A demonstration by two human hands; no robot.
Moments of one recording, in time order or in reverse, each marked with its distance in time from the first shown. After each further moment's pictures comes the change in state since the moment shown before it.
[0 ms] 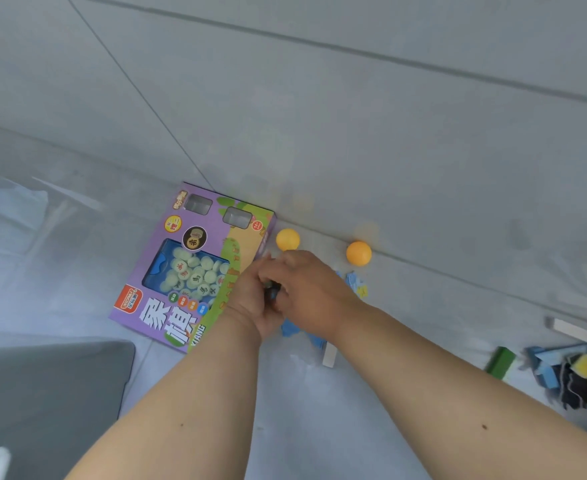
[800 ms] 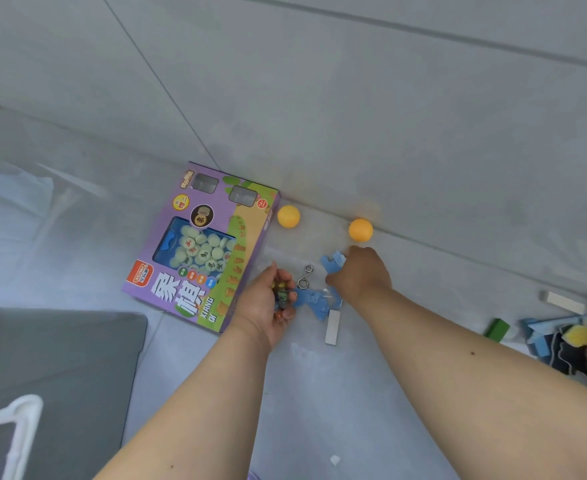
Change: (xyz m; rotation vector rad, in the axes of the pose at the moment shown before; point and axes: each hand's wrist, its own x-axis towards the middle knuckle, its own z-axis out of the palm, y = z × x) left_hand -0.050 -0.028 -0.001 0.188 0.252 0.056; right_hand -0.025 0.049 0.006 0.035 0.033 0.834
